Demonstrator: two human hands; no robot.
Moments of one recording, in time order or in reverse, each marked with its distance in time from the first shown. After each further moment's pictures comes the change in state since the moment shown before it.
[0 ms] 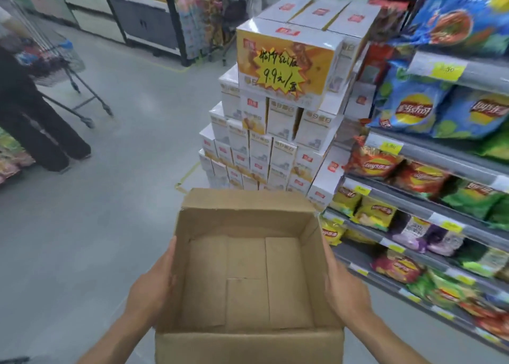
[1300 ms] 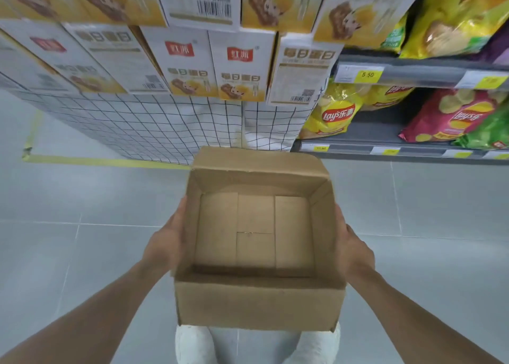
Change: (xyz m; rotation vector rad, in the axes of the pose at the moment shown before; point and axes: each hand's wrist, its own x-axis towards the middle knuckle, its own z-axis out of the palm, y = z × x) left_hand 0.417 -0.118 0.461 0.156 -0.479 0.349; right_hand 0.198 0.153 0.488 0.019 -0.211 0.703
